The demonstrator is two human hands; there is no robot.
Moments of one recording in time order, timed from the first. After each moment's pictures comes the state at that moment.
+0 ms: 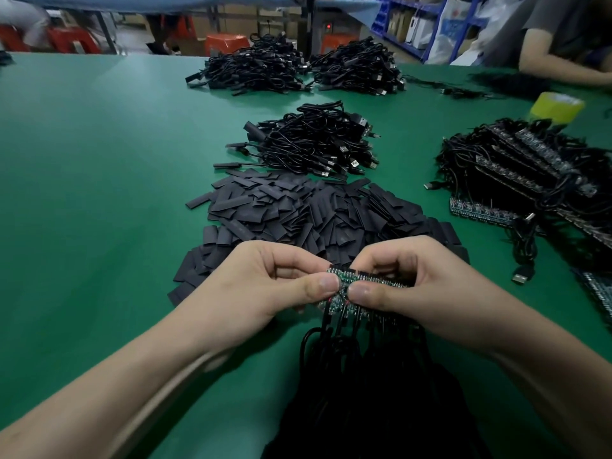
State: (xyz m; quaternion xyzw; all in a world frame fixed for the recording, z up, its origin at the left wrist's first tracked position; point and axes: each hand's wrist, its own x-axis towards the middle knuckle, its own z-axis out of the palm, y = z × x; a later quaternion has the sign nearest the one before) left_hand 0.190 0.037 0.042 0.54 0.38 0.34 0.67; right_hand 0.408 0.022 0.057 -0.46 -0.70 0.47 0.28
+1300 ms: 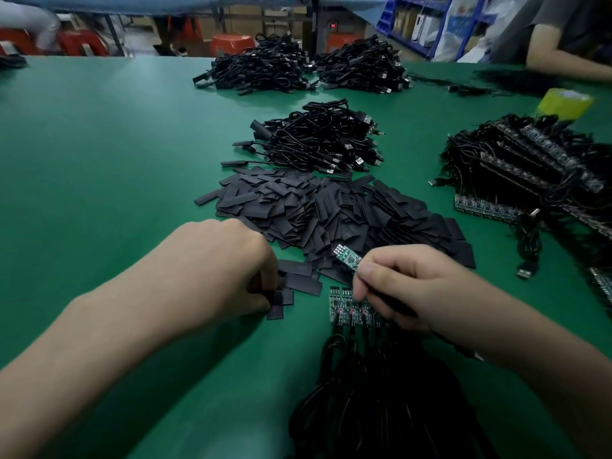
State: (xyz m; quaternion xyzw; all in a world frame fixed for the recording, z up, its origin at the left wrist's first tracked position) left_hand 0.147 0.063 0.069 0.87 0.49 -0.07 0.07; right_hand 0.403 0.009 0.058 -0.53 -0.66 0.48 0.23
